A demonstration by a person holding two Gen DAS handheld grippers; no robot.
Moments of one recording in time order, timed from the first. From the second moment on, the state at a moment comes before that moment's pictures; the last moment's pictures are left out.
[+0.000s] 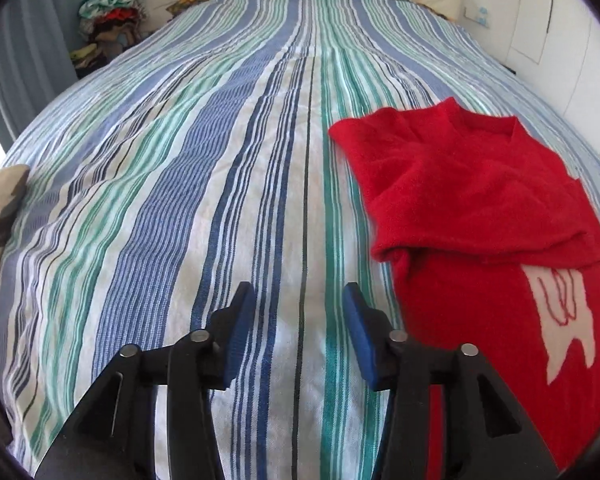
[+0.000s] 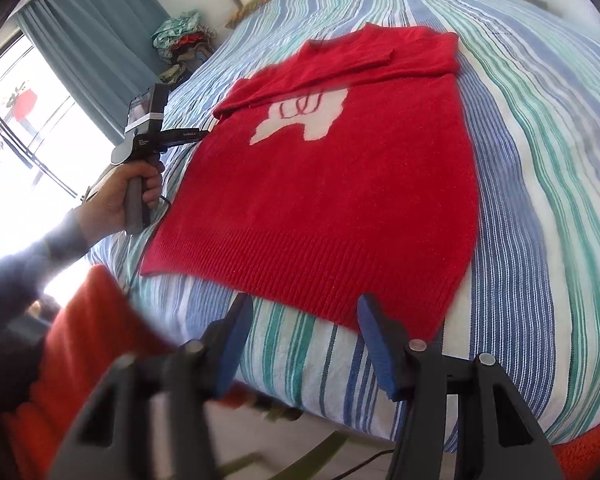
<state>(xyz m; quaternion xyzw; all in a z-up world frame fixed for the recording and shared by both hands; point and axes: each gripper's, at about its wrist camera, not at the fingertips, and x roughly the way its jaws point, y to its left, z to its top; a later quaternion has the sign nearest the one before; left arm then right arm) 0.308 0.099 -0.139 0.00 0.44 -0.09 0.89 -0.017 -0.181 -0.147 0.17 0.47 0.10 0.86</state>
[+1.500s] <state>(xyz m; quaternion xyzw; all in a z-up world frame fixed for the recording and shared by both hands) 0.203 0.045 -0.102 0.04 0.44 -0.19 0.88 -0.009 -0.207 -0.123 0.14 0.43 0.05 0.89</state>
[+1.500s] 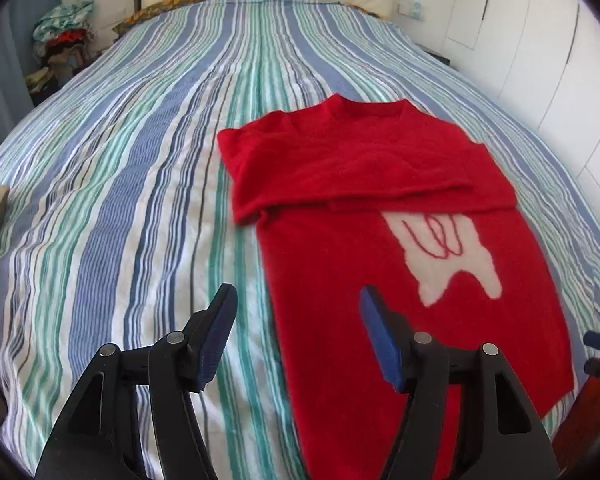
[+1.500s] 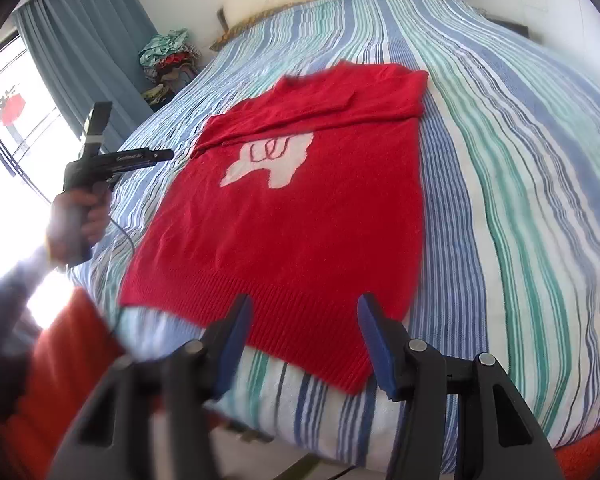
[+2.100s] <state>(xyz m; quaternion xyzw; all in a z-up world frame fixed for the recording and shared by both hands) 0.100 0.060 -0.134 0.02 0.48 -0.14 0.87 -0.005 -0.209 -0.146 0.09 0.48 0.00 0.87</state>
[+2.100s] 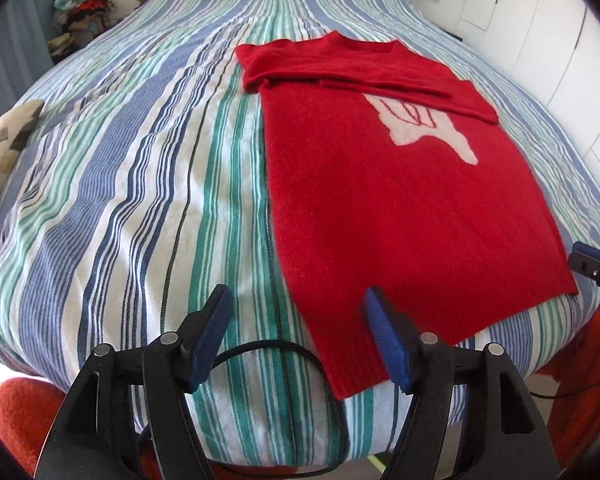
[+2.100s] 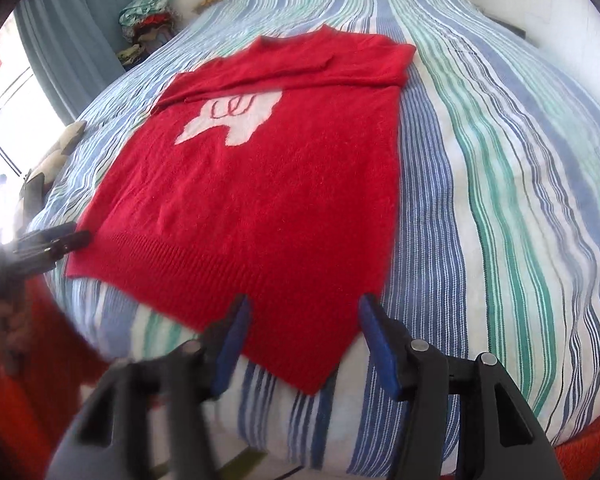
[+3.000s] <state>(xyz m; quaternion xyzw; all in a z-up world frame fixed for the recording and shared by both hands) 0.076 0.037 -0.074 0.05 0.43 -0.08 0.90 -0.030 -0.233 -0.081 0.13 0.37 -0.06 0.92</state>
